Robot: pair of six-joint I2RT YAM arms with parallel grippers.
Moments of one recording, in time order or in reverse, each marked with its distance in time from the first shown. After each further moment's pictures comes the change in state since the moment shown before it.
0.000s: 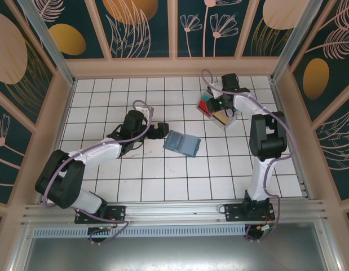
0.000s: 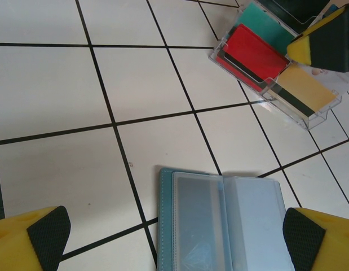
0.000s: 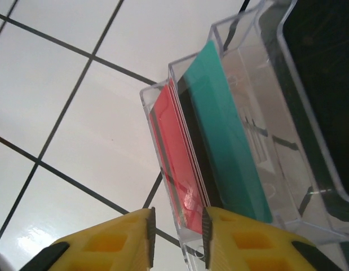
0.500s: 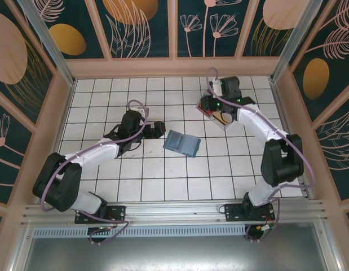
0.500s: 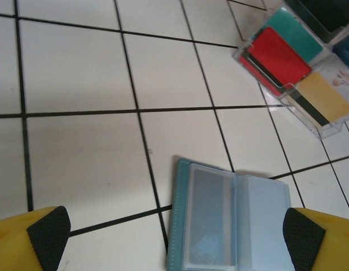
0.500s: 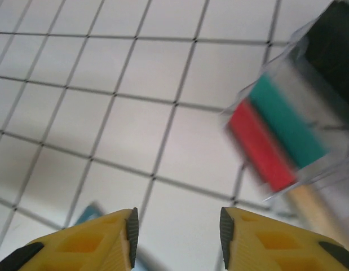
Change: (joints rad) left arm 0.027 -0.036 -0.008 -0.082 -0.031 -0.096; right arm 0.140 -0.375 -0.282 0.144 0.051 0.418
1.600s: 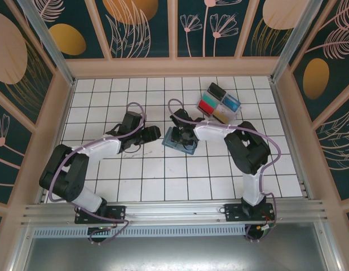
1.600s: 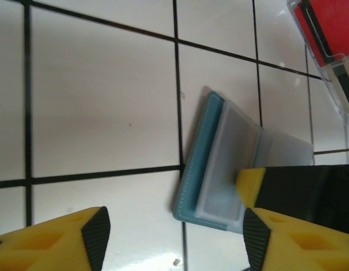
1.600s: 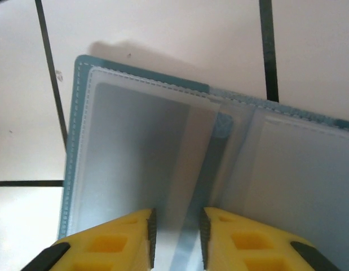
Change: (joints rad) left arm 0.041 0.108 0.025 -0.098 0.147 -0.148; right arm 0.406 0.328 -0.013 -0.024 0.223 0.619
